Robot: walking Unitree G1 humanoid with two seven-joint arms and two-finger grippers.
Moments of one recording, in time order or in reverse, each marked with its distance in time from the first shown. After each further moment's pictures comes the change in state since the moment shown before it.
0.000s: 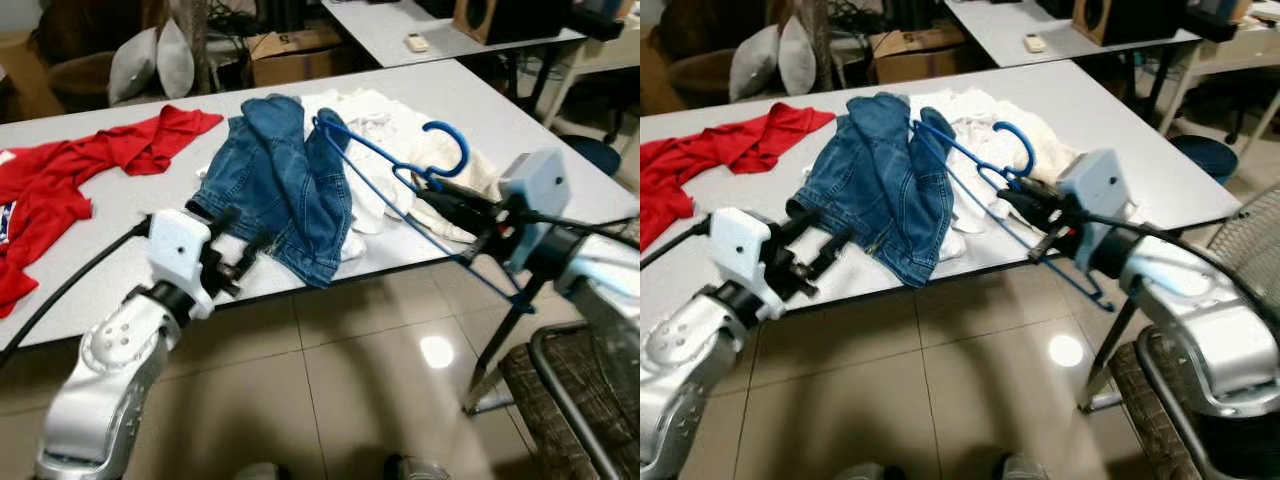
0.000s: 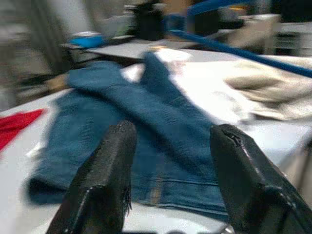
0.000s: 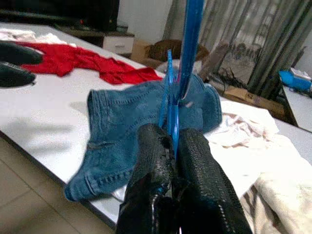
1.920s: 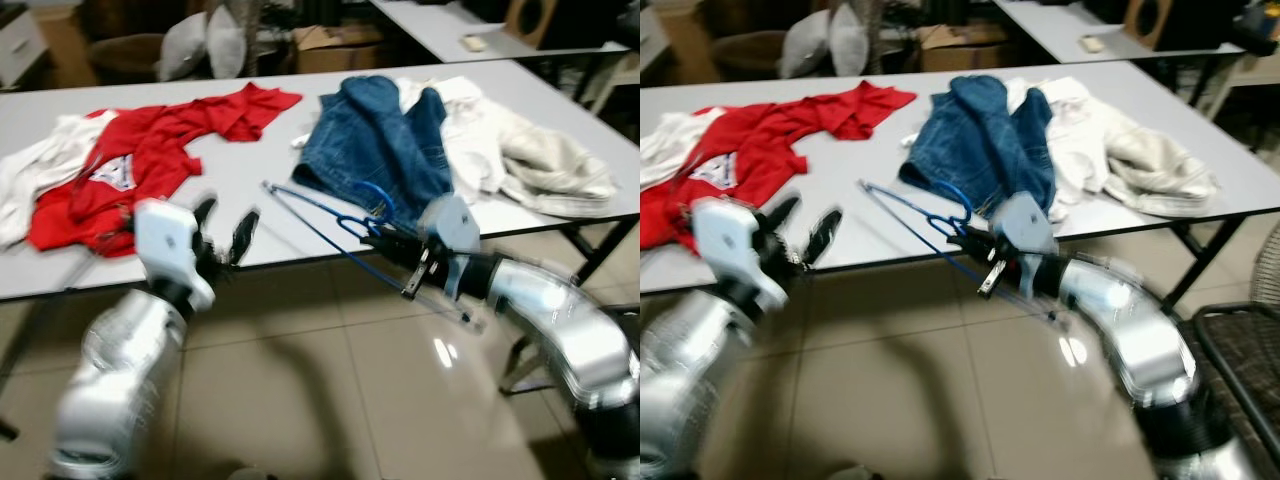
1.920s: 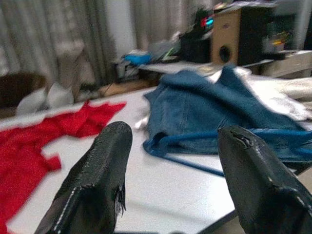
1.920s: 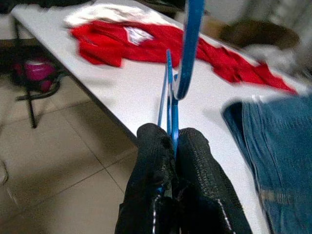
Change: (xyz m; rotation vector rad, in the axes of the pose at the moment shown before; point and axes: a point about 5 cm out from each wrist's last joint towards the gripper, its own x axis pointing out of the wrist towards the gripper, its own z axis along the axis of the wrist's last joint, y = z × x) left arm 0.002 0.004 0.019 -0.017 -0.102 0.007; right arm 0.040 0.023 -0.032 -0.036 0.081 0.266
